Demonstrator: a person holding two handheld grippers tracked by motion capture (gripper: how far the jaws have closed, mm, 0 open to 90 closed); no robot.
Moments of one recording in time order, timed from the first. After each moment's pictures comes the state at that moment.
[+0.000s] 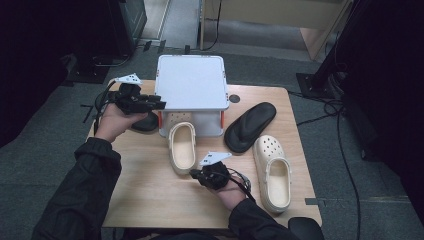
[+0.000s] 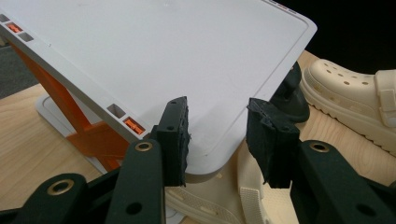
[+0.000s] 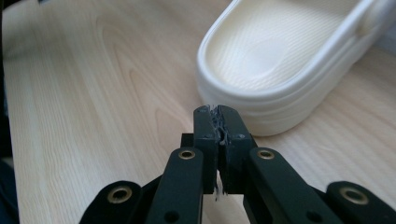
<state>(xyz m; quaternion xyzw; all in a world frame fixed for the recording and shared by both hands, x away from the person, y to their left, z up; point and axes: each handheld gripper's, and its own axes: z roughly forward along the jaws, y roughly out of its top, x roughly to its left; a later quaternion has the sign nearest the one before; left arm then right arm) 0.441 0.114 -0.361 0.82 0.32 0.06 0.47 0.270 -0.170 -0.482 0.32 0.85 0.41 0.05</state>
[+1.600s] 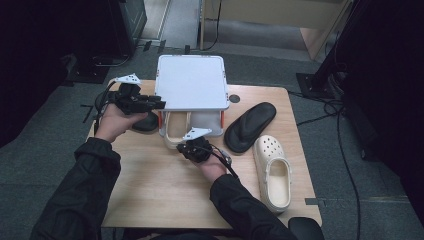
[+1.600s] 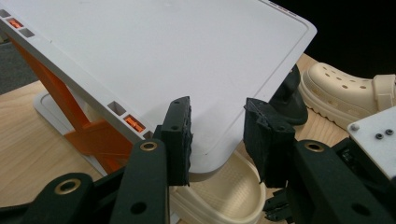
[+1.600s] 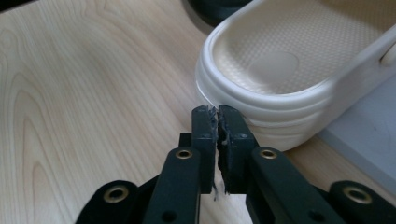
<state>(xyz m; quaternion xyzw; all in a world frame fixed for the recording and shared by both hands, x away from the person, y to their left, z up) 0.441 0.115 -0.362 0.82 0.32 0.06 0.47 0.354 -0.124 -0.486 0.32 0.84 0.42 0.10</state>
